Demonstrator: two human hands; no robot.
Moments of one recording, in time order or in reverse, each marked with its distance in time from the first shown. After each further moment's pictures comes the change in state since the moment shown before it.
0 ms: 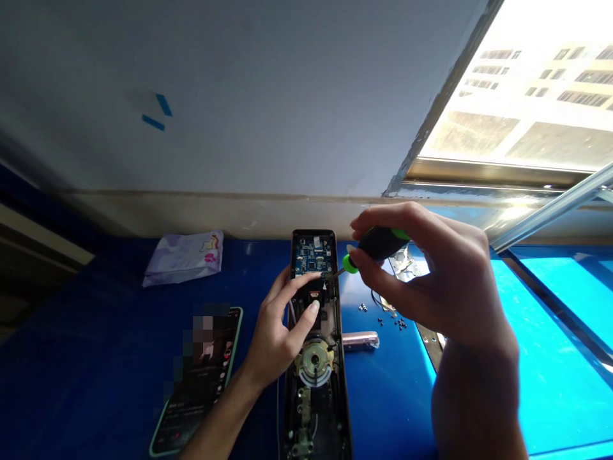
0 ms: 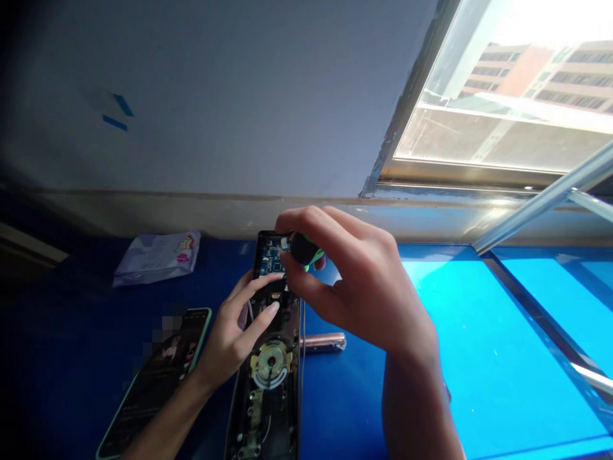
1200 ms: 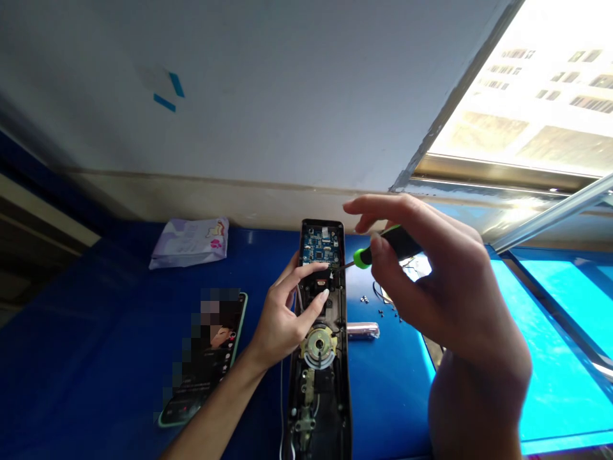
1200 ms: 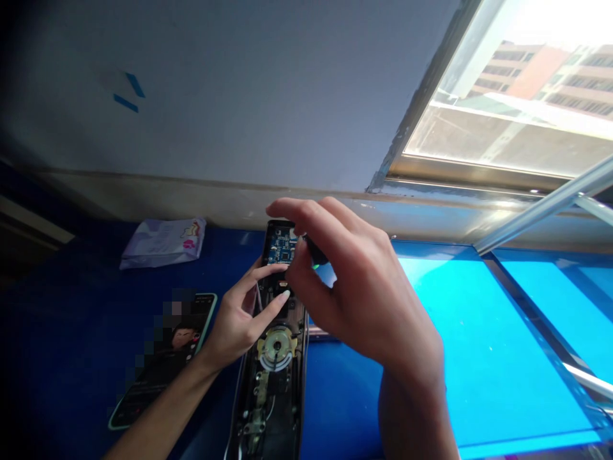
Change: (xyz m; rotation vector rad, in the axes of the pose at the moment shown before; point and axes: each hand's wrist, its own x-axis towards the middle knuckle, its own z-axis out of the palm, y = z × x) left_hand -0.001 -0.003 0.006 -0.157 0.039 0.058; right_hand -0.003 -0.019 0.004 0.051 -0.073 0.066
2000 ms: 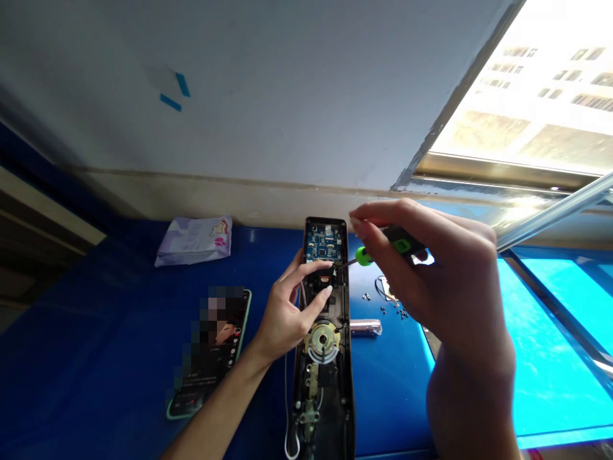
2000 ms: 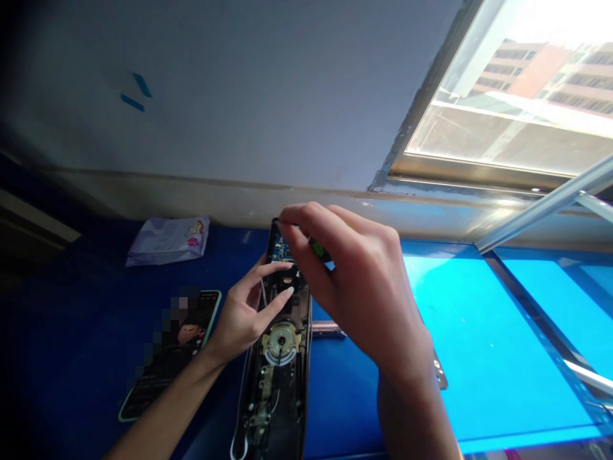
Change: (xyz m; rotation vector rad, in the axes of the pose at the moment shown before) left_hand 0.002 -0.004 0.000 -0.023 0.010 0.059; right_hand -0.002 0.000 0.011 -0.074 0.179 -0.037
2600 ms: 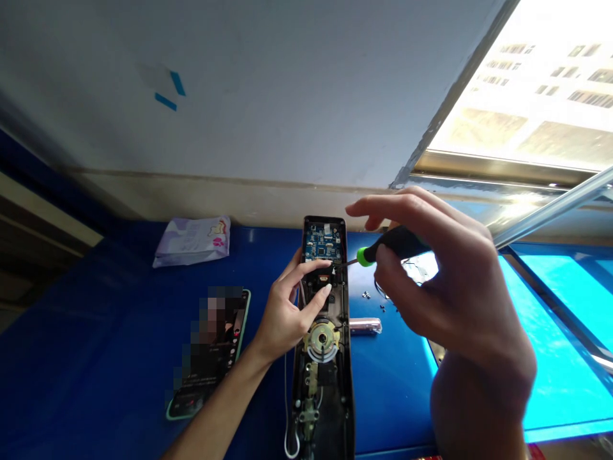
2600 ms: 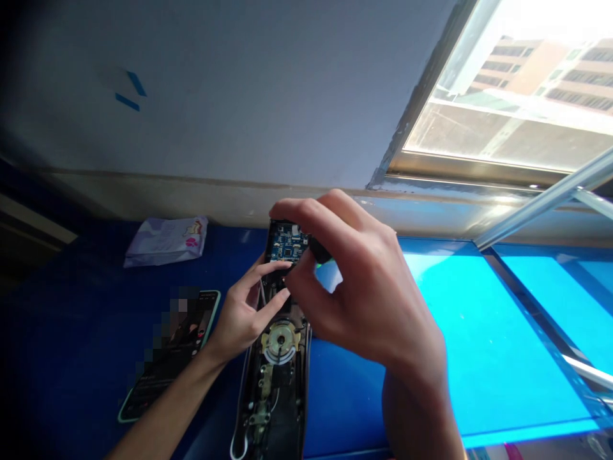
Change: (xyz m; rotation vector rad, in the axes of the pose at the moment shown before) left_hand 0.000 -0.001 0.001 -0.014 0.006 -0.020; right_hand 0.002 -0.003 -0.009 0.083 -0.097 -0.017
